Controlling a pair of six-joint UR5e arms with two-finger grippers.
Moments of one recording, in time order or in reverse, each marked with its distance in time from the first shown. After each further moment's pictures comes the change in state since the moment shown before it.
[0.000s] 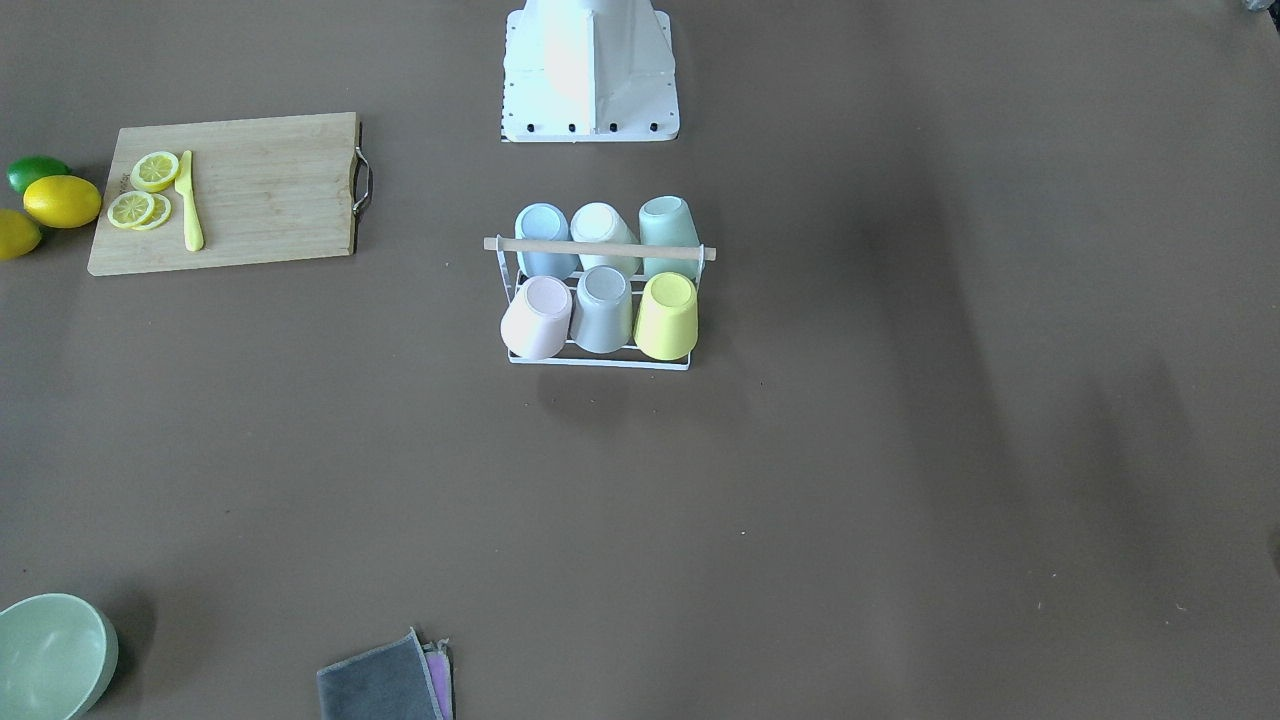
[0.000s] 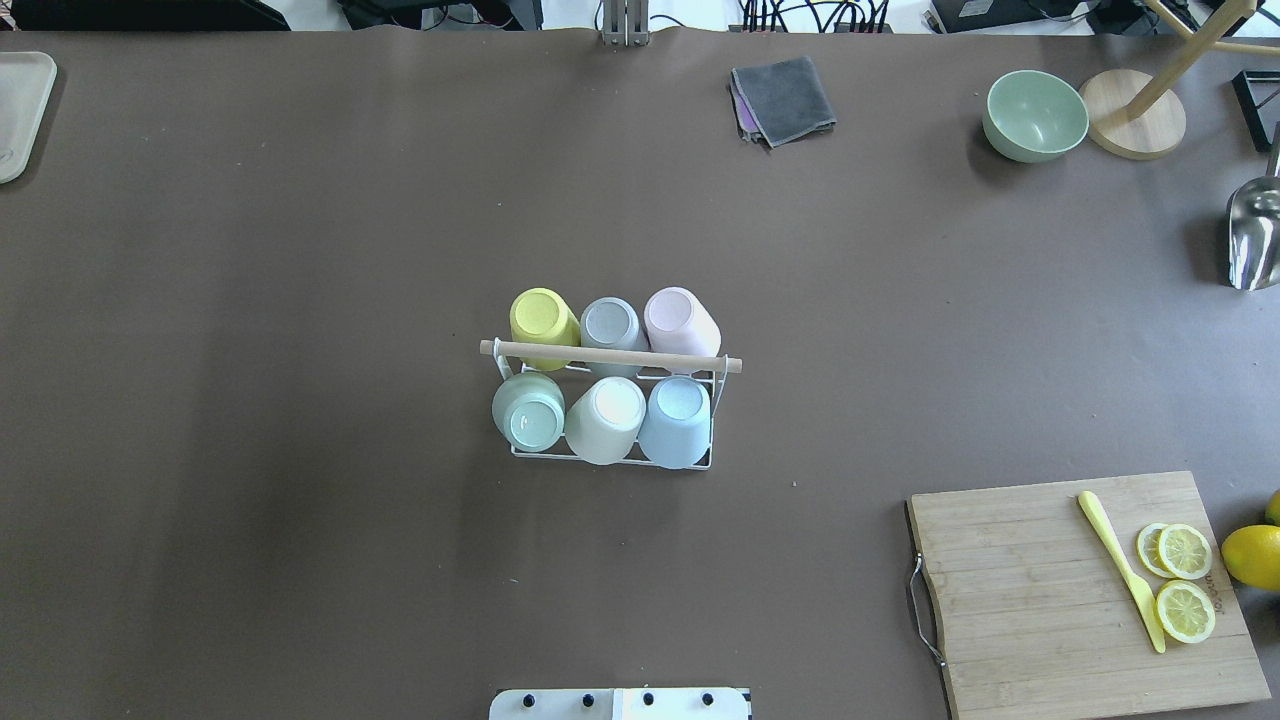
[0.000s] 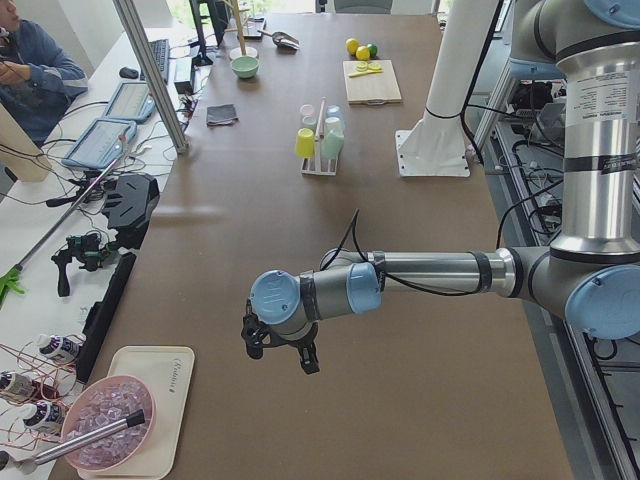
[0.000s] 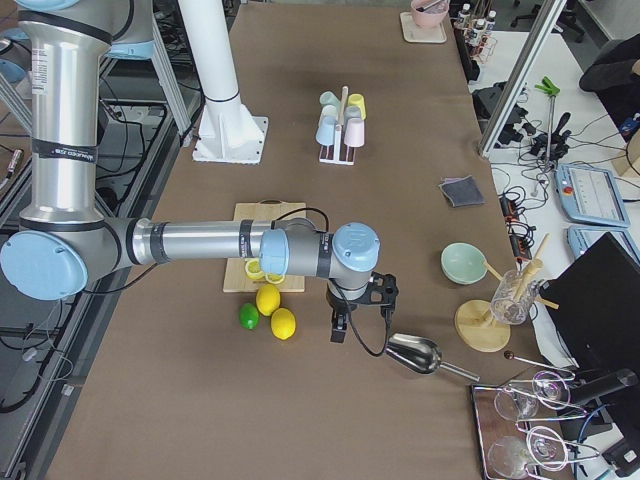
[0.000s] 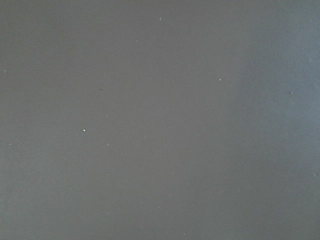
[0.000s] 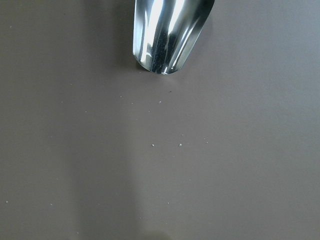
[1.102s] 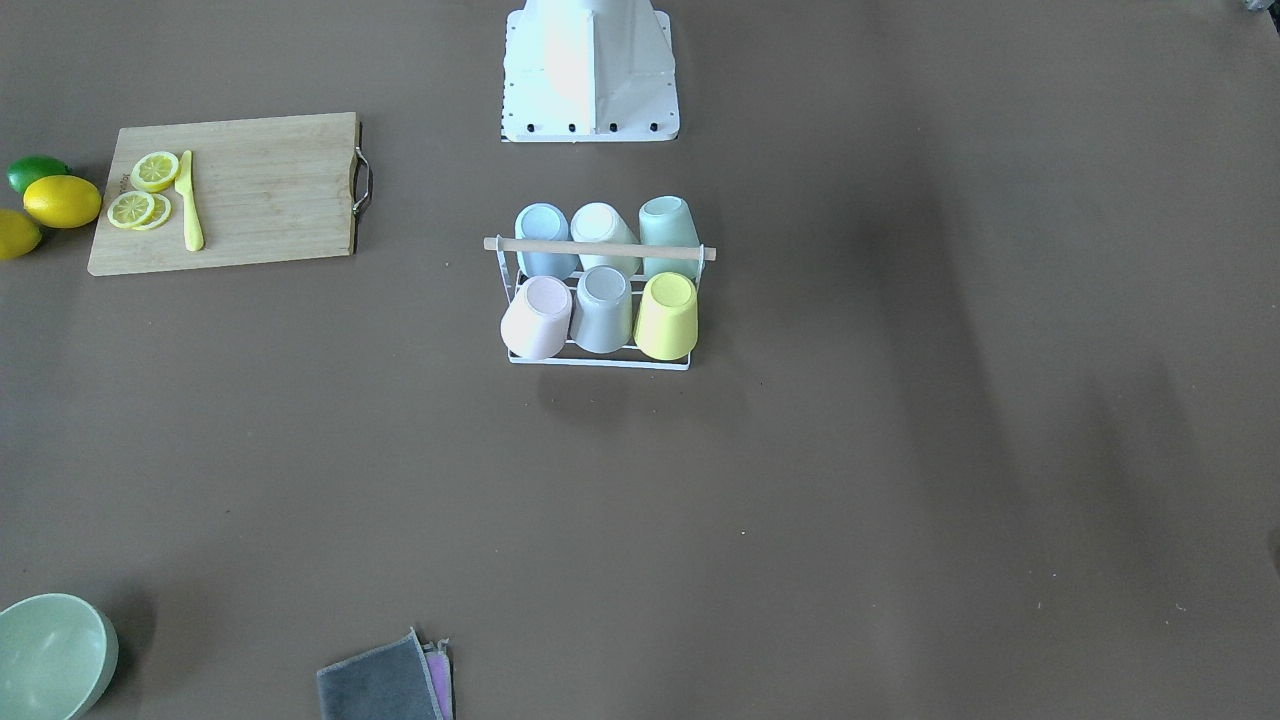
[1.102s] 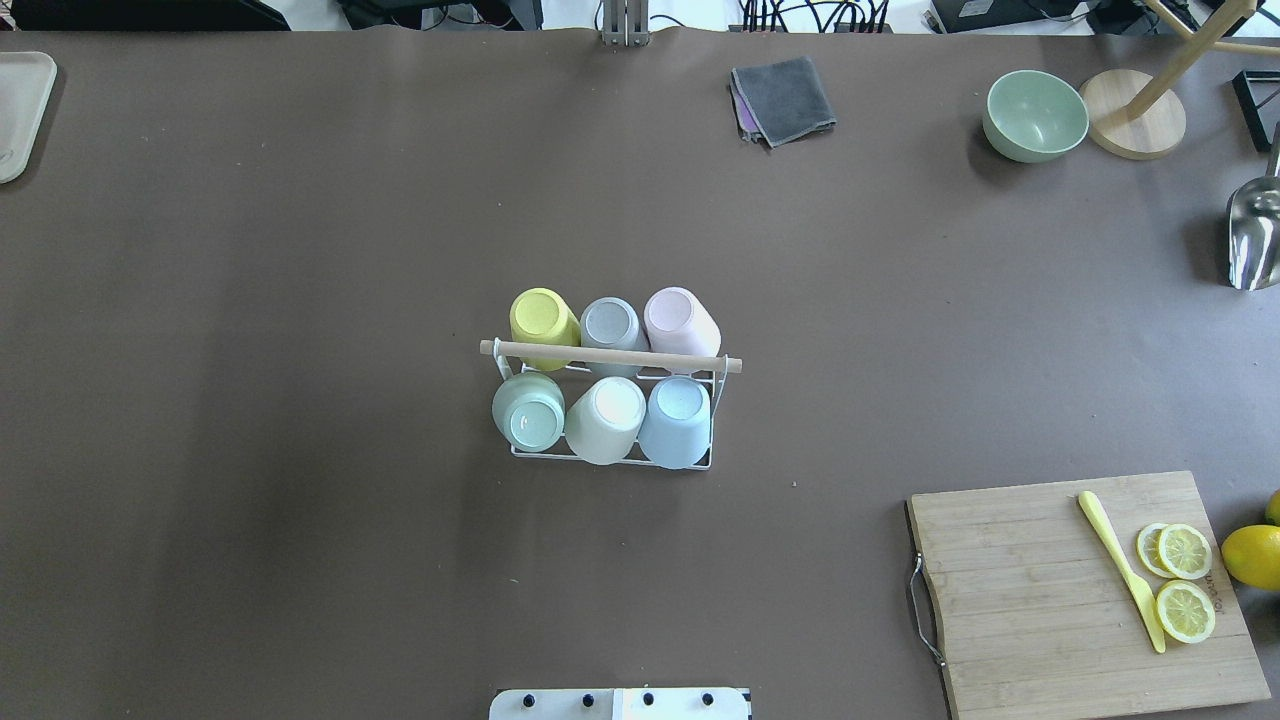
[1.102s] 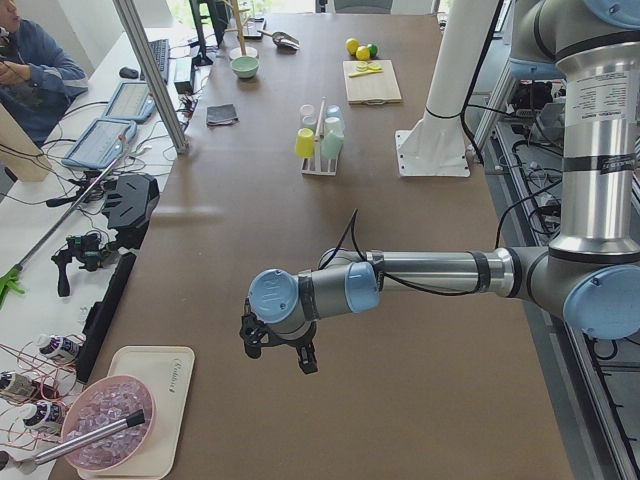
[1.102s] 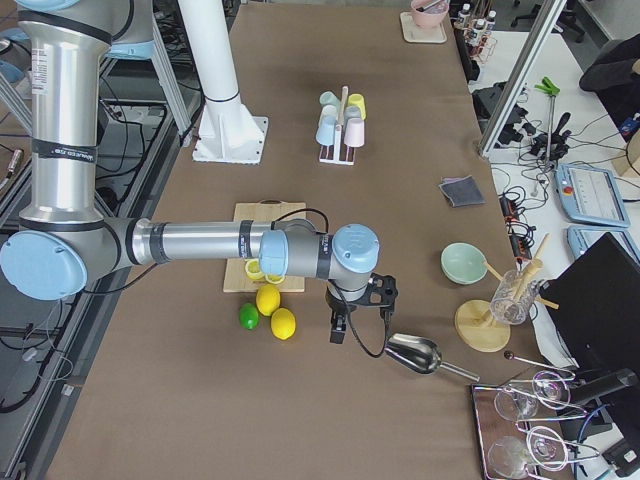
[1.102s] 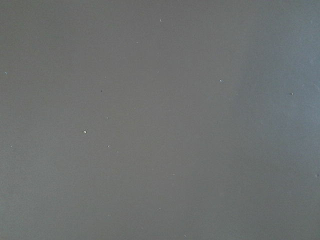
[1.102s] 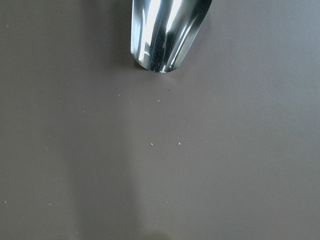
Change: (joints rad) left arm 0.001 -0.007 0.002 -0.007 0.009 0.005; right arm 0.000 0.000 -0.004 0.000 0.000 0.003
